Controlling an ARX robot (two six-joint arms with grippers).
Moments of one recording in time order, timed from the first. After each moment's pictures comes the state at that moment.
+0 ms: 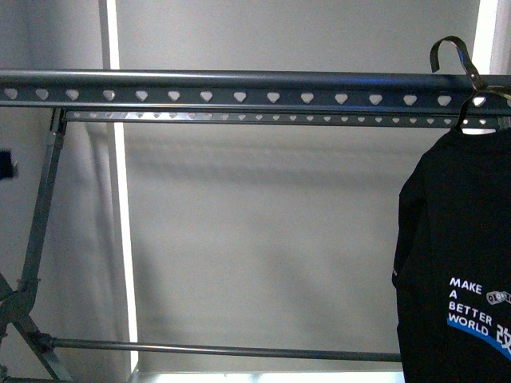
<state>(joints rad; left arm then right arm) 0.00 1.26 0.67 0.59 0.00 -0.01 -0.34 1.52 1.35 -0.28 -0.75 0.27</state>
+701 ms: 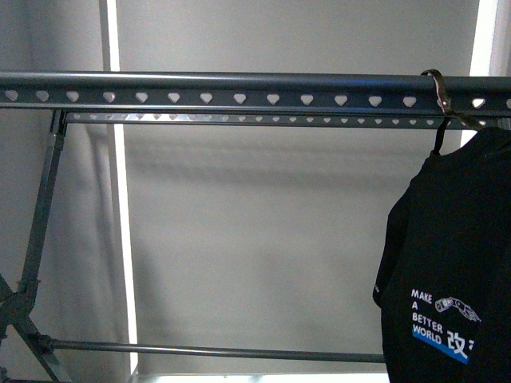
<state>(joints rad) 0.00 0.90 0.19 0.71 0.00 0.00 -0.19 1.64 1.40 -0.15 -0.58 0.66</state>
